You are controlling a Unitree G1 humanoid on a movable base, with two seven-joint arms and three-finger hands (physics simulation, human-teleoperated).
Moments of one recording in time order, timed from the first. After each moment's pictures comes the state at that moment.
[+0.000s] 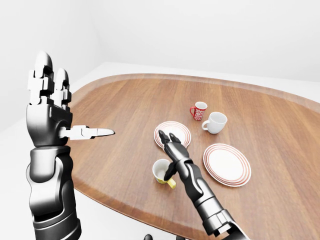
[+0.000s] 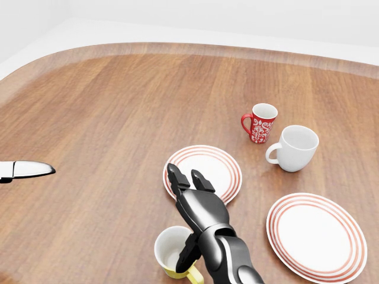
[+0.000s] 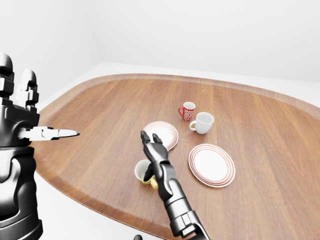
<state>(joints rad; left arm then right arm) -0.24 0.28 0.36 -0.44 -0.19 0.09 -0.13 -0.31 0.11 0.23 0.43 -1.01 0.09 0.08</state>
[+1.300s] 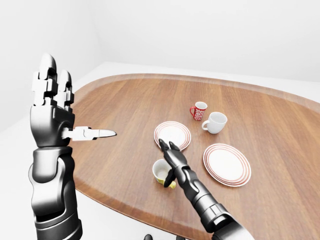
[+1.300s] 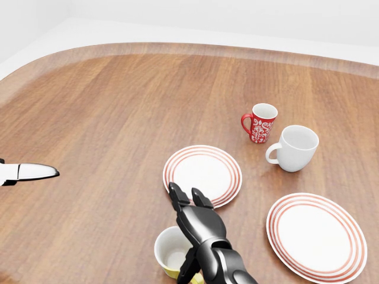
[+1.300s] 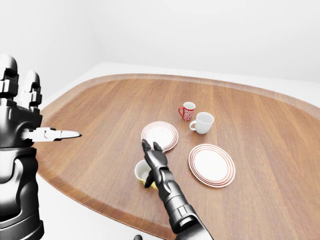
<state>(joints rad) -0.24 0.27 0.35 -0.44 -0.18 0.09 -0.14 -0.40 0.11 0.21 0.80 -0.98 -0.01 -0.09</state>
